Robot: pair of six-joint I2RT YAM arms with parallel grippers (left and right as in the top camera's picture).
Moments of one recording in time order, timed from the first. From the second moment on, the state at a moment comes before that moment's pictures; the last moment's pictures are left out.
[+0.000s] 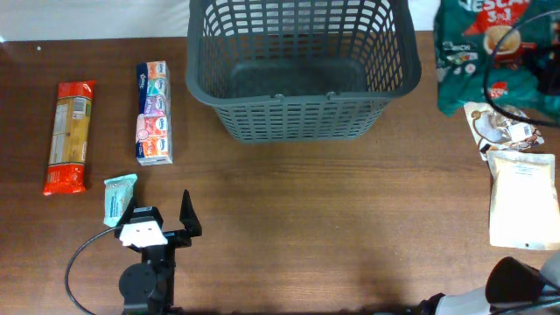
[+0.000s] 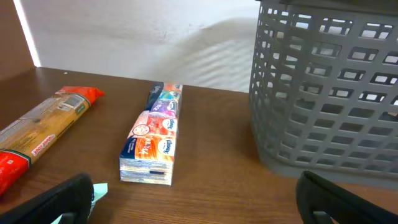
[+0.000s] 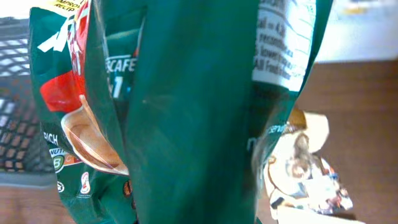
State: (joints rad) left arm 0.03 0.01 0.01 -0.08 -0.06 -0.12; right arm -0.48 1.67 2.16 -1.26 -0.54 -0.29
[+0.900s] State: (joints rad) left arm 0.03 0.01 0.01 -0.08 -0.06 -0.12; right arm -0.11 1.69 2.18 -0.95 -0.55 -0.19
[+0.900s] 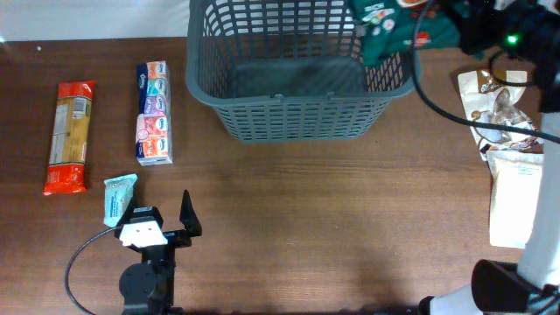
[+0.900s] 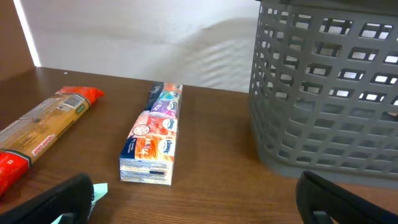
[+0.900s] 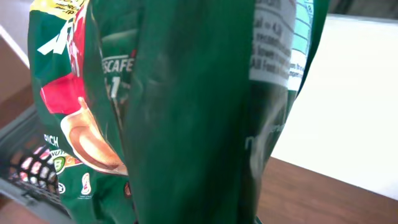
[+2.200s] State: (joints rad) left arm 0.03 0.01 0.01 -0.08 -0.06 -0.12; right arm 0.14 2.11 2.19 -0.98 -0.34 -0.16
